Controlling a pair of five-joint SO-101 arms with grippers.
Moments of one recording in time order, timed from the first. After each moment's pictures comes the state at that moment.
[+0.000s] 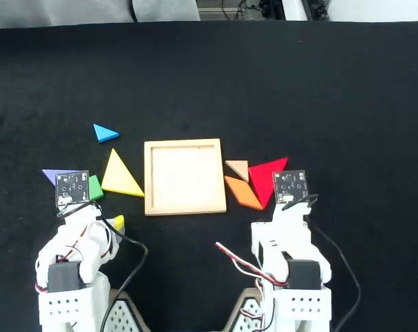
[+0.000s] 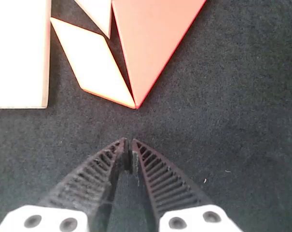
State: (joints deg) left arm -11.3 -104.1 96.2 72.9 0.1; right arm 1.4 -103.5 96.6 74.4 2.2
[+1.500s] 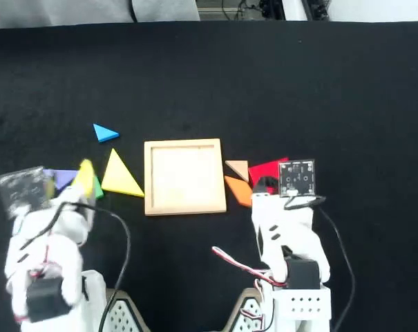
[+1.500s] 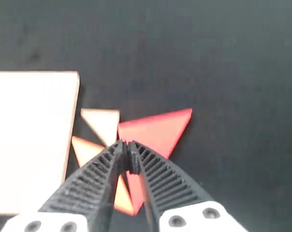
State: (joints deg) left arm -18.7 -104.2 75.0 60.5 0.0; right arm 0.1 -103.5 96.7 47.7 5.6
